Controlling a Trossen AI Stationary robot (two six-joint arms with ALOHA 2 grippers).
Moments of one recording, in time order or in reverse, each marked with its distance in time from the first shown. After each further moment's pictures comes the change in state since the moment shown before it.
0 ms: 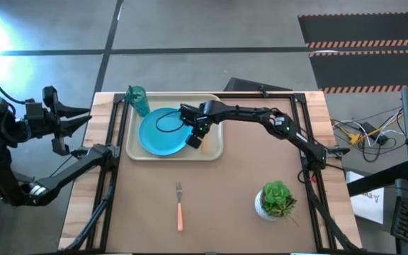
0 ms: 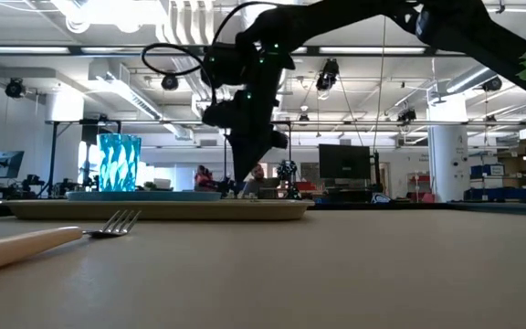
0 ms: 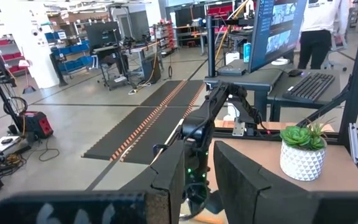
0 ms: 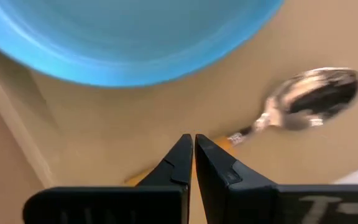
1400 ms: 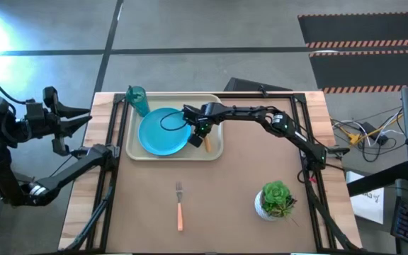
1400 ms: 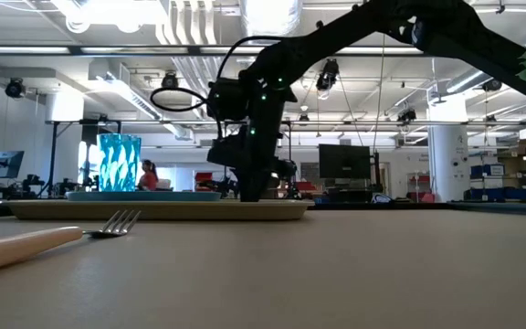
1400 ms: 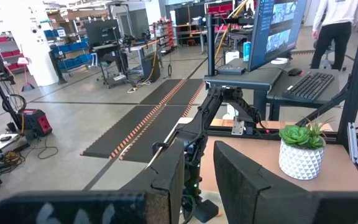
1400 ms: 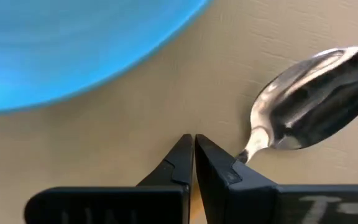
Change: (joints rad) left arm 0.000 -0.001 0.000 -0.009 0.000 -0.001; right arm -0.040 0.029 -0.144 0.156 0.004 0.026
